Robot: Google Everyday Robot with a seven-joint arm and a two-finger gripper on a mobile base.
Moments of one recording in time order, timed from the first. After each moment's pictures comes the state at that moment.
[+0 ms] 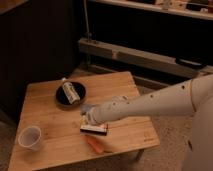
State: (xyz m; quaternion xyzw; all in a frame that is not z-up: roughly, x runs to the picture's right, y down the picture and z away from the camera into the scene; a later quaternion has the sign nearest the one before) arm -0.113 0.160 0.729 -0.35 -0.11 0.61 0.71
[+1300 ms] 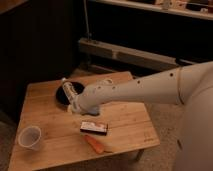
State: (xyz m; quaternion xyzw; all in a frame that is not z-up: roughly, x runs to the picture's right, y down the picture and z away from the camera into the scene) arm -0.189 0.111 0.699 -0.37 -0.13 0.55 0.74
